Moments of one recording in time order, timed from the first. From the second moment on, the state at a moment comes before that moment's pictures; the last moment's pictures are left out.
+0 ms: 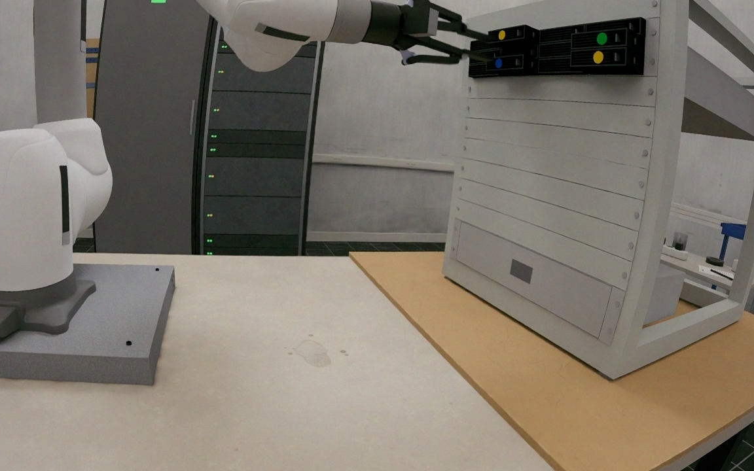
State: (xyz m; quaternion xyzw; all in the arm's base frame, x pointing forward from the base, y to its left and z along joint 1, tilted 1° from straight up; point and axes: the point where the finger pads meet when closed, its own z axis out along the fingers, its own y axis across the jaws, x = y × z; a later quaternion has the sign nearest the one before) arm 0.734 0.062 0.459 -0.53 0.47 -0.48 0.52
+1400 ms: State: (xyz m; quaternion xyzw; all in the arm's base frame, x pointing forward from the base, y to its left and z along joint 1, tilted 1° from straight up) arm 0.733 0.043 0.459 -0.53 0.47 -0.48 0.52
